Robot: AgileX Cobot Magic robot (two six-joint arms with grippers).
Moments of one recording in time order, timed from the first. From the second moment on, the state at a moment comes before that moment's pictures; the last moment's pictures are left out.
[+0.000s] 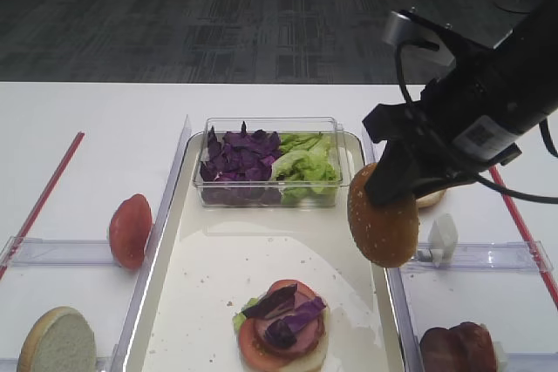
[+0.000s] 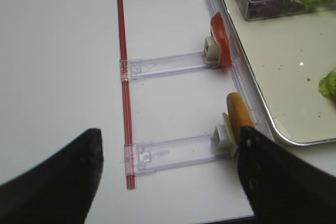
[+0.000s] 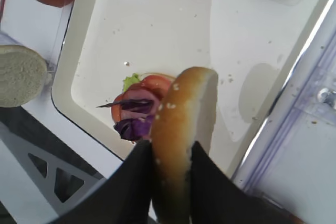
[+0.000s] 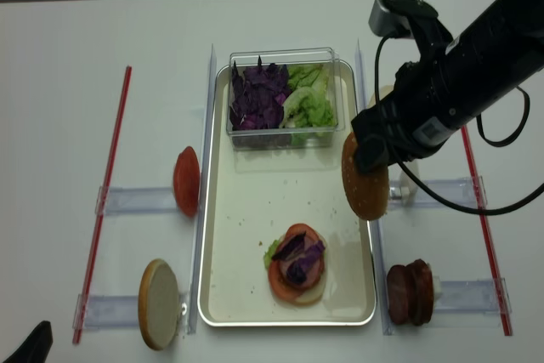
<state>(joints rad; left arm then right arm) -0.09 -0.01 -0.48 0.01 1.18 -0.03 0.28 1.49 -0.99 0.70 1.01 -0.42</state>
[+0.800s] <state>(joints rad) -0.09 -0.01 -0.48 0.01 1.18 -0.03 0.39 1.48 -0.83 1.09 1.01 -0.79</state>
